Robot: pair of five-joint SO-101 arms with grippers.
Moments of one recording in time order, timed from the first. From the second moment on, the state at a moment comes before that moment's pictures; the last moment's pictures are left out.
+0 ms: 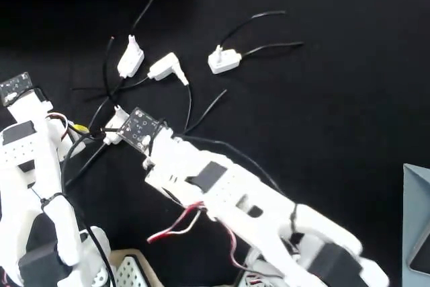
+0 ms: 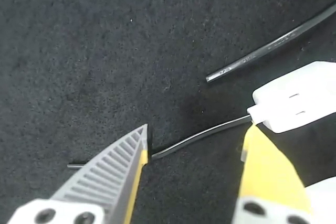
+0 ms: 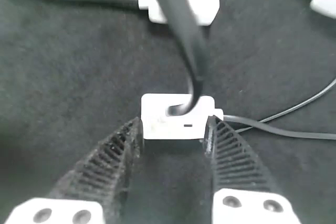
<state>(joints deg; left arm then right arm) -29.6 -25.3 45.3 59.9 4.9 -49.1 -28.6 56.7 33.2 8.8</state>
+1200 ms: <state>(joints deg) -9.8 -103.6 86.7 59.9 0.3 -18.5 -99.1 84.4 62.9 -4.8</state>
